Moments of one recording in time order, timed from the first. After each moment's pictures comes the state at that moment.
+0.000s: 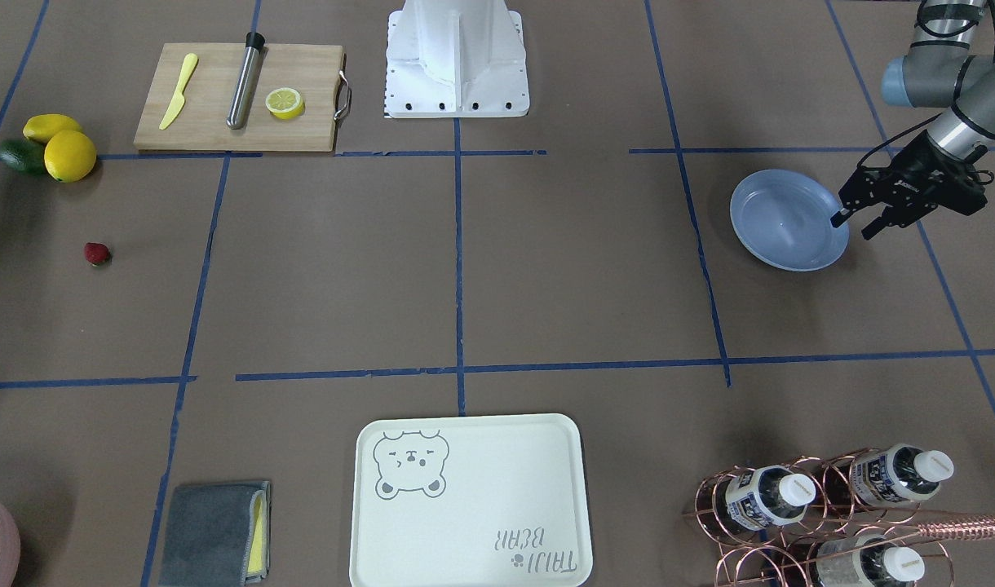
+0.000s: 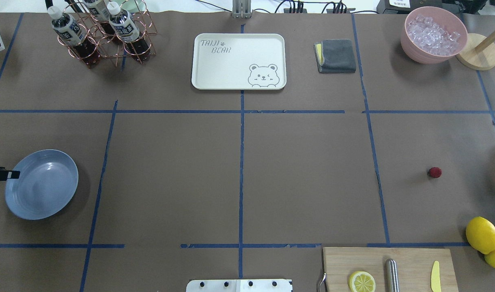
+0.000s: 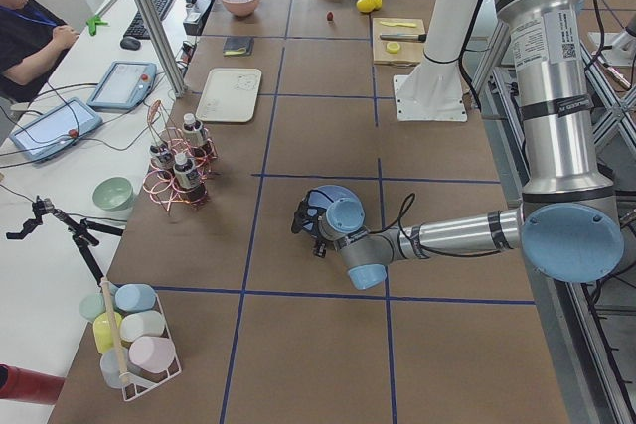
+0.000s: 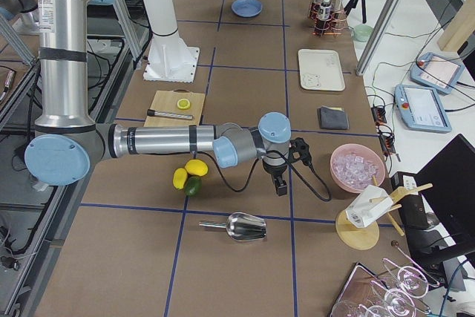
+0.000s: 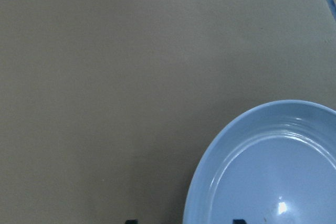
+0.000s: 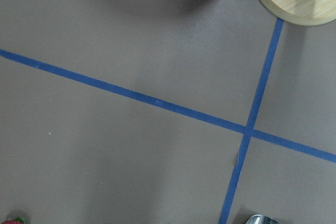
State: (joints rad) left arm -0.93 -1.36 -1.45 -2.91 -2.19 -0.84; right arm 1.40 -1.61 1.65 -1.28 2.31 0.06
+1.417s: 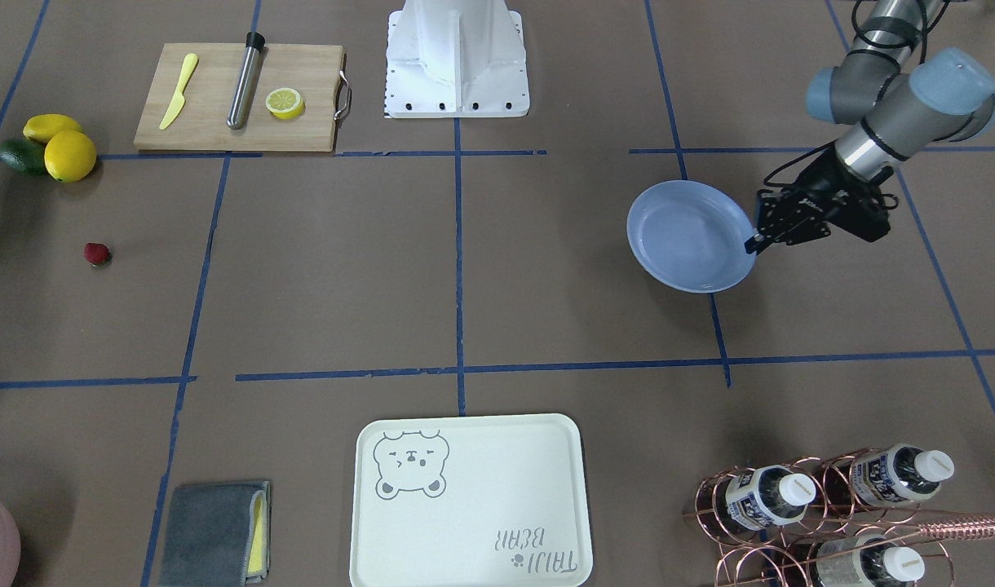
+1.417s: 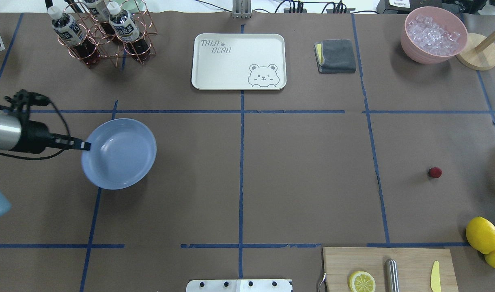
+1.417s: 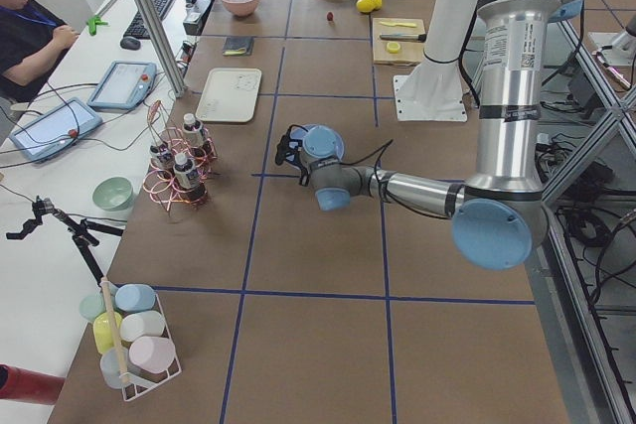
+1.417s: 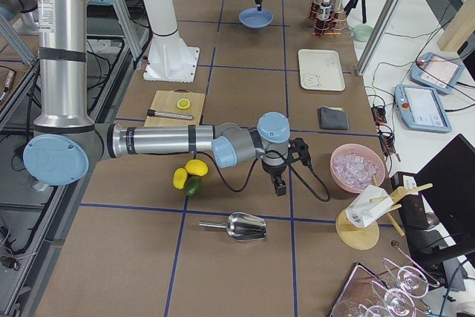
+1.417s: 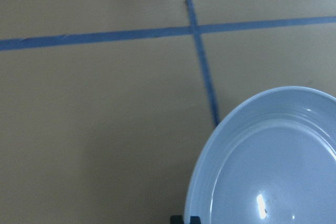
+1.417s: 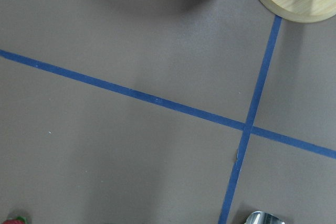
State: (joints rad) left arm -0.80 -1.64 -1.65 -2.57 -2.12 -1.05; right arm 1.40 -1.62 1.66 -1.28 2.31 0.07
